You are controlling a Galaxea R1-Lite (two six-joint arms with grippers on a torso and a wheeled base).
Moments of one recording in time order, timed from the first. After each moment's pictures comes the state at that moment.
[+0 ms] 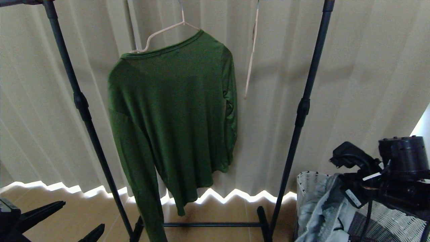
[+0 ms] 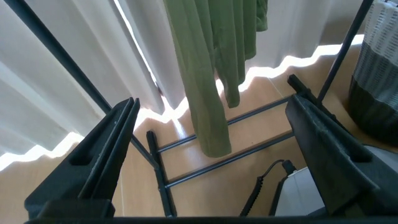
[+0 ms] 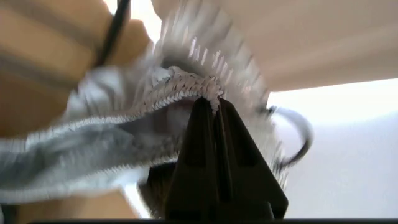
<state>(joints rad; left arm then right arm) -0.25 0.86 -0.09 -0.46 -0.04 0.19 0.21 1.55 -0.52 -0.35 -0.30 -0.43</state>
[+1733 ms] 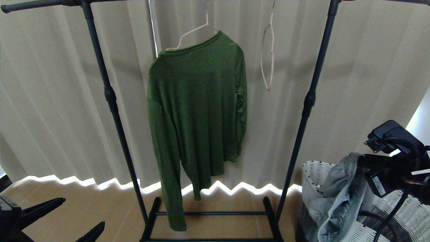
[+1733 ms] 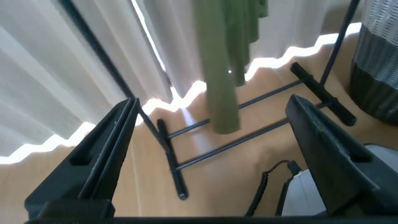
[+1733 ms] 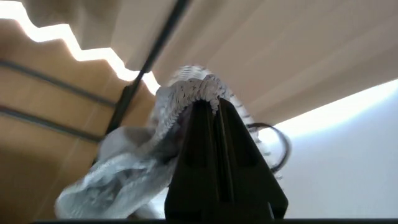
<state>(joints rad) -0.25 0.87 -0.11 -0.46 -0.04 0.22 0.21 1.32 -0.52 -0.35 -0.27 -0.41</state>
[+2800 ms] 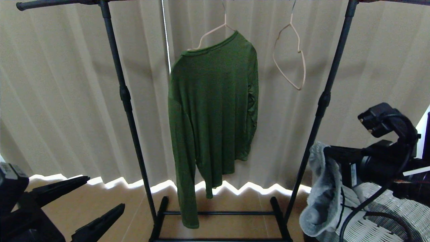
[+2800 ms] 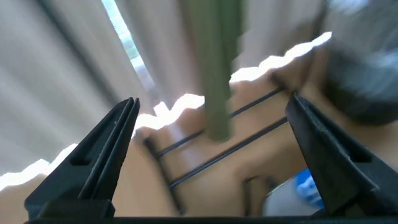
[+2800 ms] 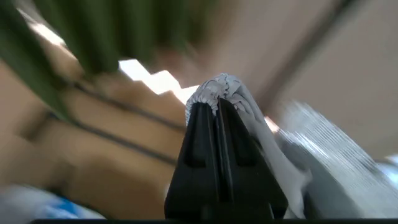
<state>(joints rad) -0.41 0.97 -0.27 -0.46 -0.09 0.14 0.44 1.34 -0.62 -0.35 -0.16 -0.03</state>
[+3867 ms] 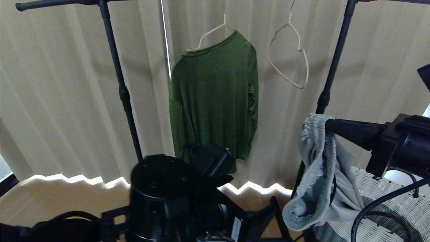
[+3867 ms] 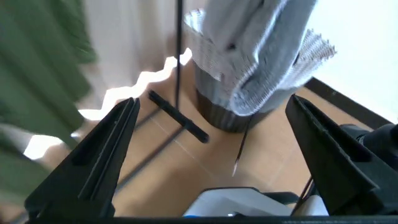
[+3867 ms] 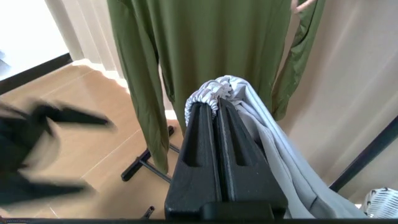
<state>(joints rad) -1.00 1.74 -0.67 -0.76 0.08 -0.17 0.58 1.21 -0.73 -0.35 0.01 0.09</state>
